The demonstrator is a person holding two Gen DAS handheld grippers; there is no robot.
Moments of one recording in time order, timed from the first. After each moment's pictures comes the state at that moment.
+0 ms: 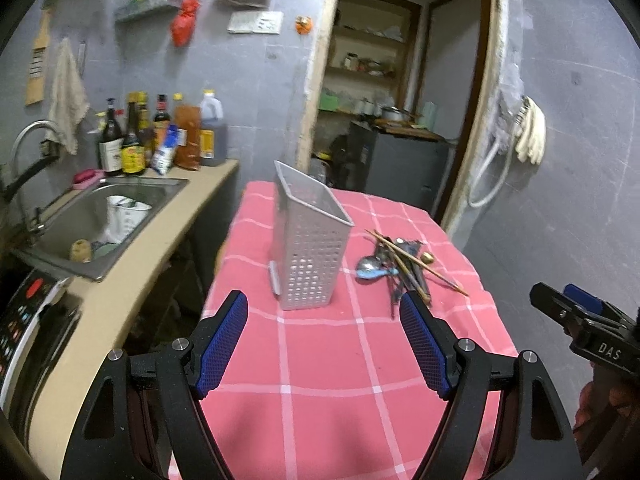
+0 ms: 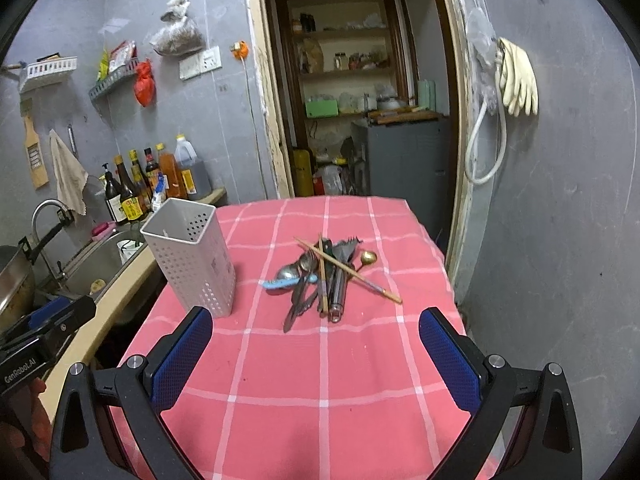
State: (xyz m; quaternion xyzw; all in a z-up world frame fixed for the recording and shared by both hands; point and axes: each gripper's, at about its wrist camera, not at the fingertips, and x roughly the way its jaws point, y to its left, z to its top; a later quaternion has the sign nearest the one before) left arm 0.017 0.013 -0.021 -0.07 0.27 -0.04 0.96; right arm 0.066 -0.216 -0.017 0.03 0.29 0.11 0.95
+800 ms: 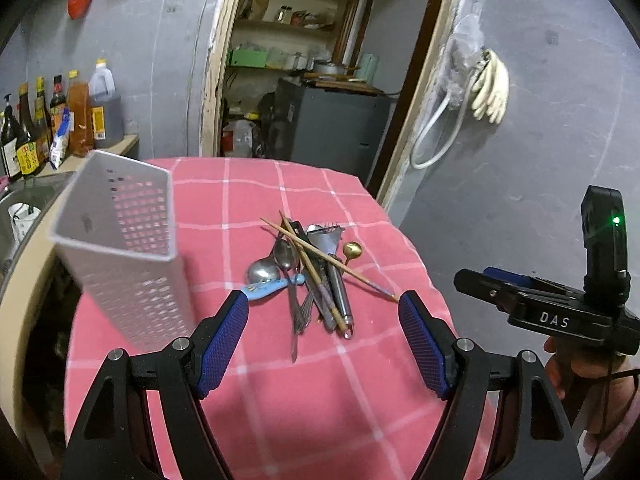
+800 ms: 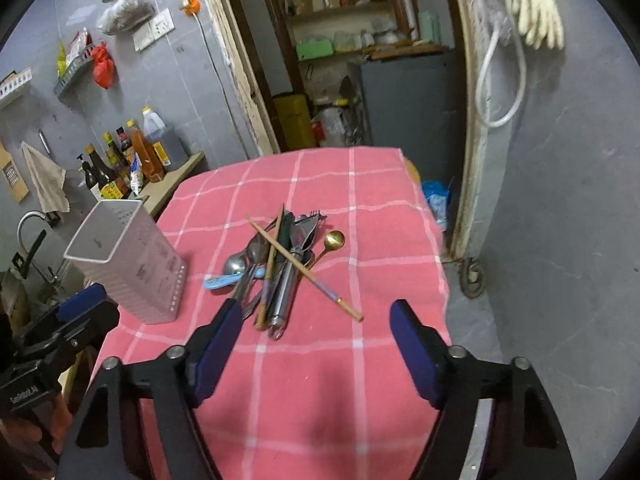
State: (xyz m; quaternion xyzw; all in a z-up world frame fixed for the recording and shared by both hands) left arm 0.163 -0.082 -0.043 -0.06 0.35 -0.14 0.92; right arm 0.201 -0.290 -0.047 0.07 0.41 0.16 0.90
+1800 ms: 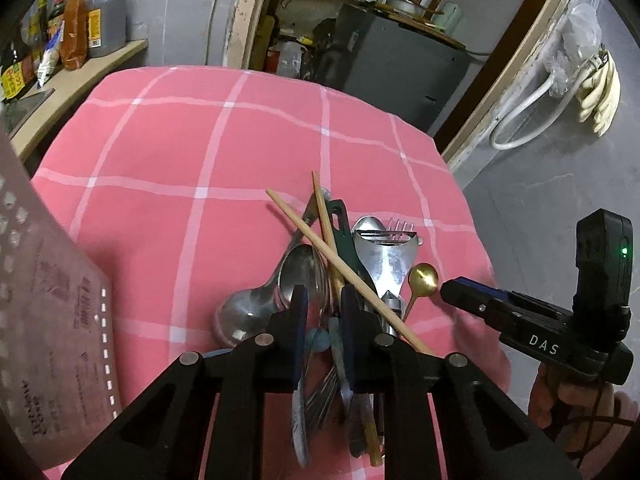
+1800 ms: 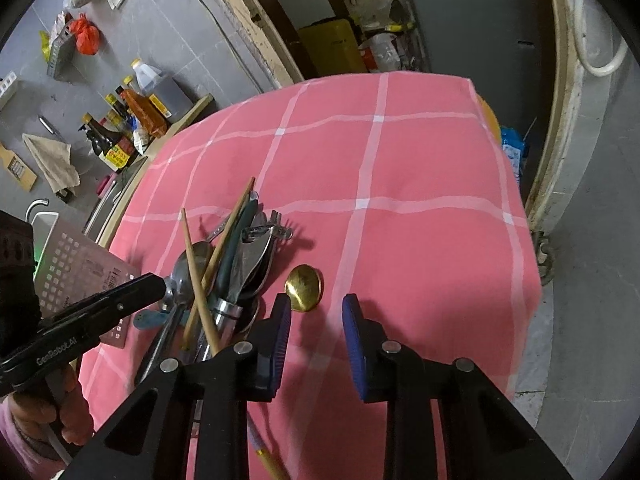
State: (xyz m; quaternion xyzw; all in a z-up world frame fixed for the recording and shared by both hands) left arm 0.314 -0.090 -0.127 -0.13 0.48 -0.06 0.87; right arm 0.376 -0.297 -0.144 0.08 0.51 0.28 0.81
